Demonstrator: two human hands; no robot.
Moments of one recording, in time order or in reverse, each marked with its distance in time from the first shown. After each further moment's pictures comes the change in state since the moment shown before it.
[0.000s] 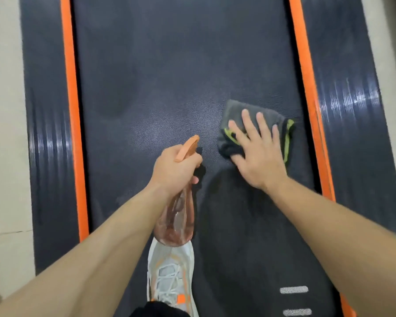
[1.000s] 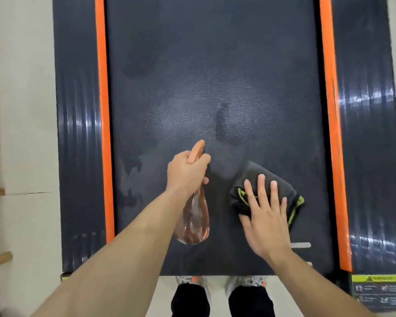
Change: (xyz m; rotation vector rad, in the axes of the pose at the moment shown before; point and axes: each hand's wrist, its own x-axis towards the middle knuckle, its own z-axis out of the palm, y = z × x) left_hand -0.068 -0.074 -0.012 -0.040 0.069 -0.158; right_hand -0.215 -0.073 0.040 0.010 -0.275 0.192
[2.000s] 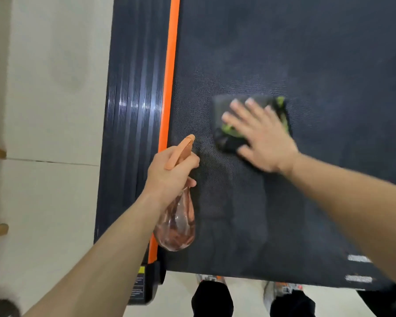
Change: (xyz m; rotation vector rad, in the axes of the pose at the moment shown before) left_hand 0.036 -0.110 -0.156 -0.316 -0.051 0.123; right_hand 0.177 -0.147 -0.030 -0.326 0.131 -0.648
